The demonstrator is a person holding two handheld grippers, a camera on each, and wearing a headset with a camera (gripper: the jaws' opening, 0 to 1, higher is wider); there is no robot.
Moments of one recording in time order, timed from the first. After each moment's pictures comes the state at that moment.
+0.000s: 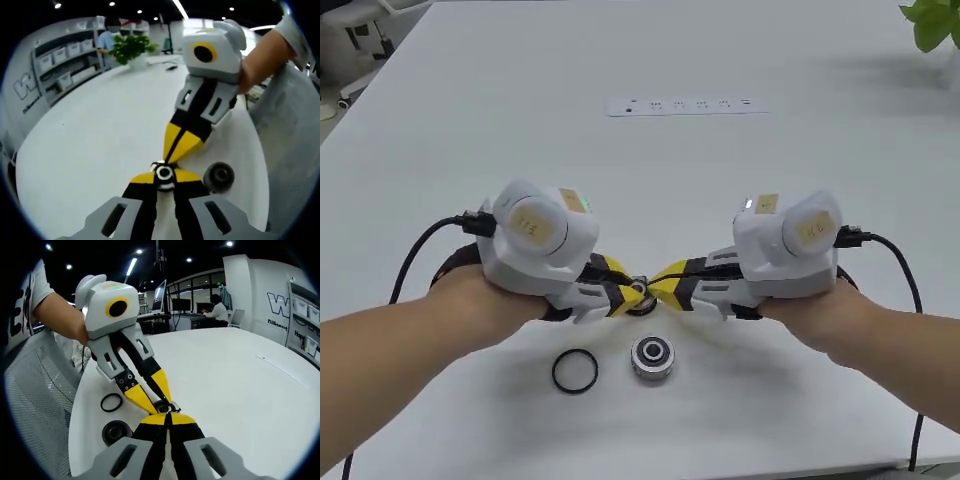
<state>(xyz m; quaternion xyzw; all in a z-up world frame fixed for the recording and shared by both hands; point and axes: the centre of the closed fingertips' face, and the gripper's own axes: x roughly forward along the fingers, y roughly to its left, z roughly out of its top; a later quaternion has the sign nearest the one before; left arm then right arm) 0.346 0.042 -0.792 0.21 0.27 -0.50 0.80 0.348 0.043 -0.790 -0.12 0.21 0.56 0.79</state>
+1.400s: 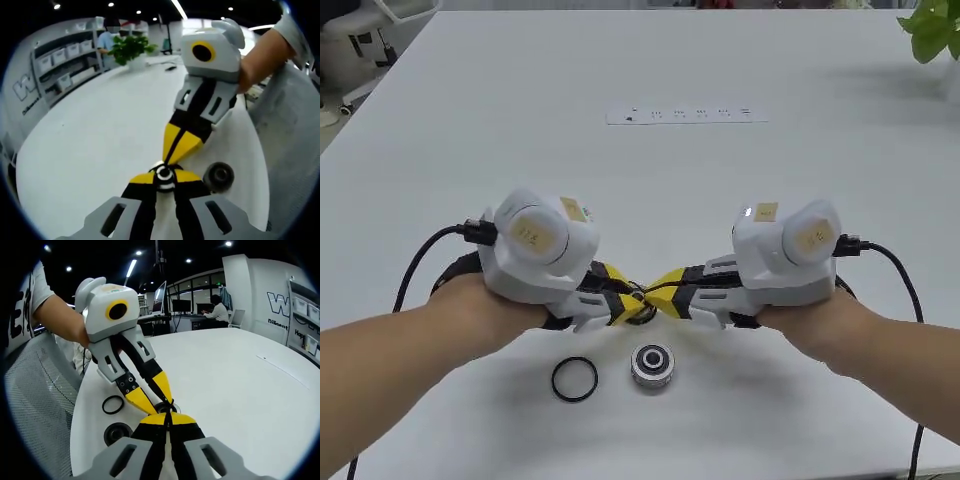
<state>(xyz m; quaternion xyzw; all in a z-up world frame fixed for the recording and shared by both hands) 0.347 0.042 -0.794 0.22 0.26 -0.50 0.80 0.347 0.045 -0.788 -0.11 0.21 0.56 0.79</state>
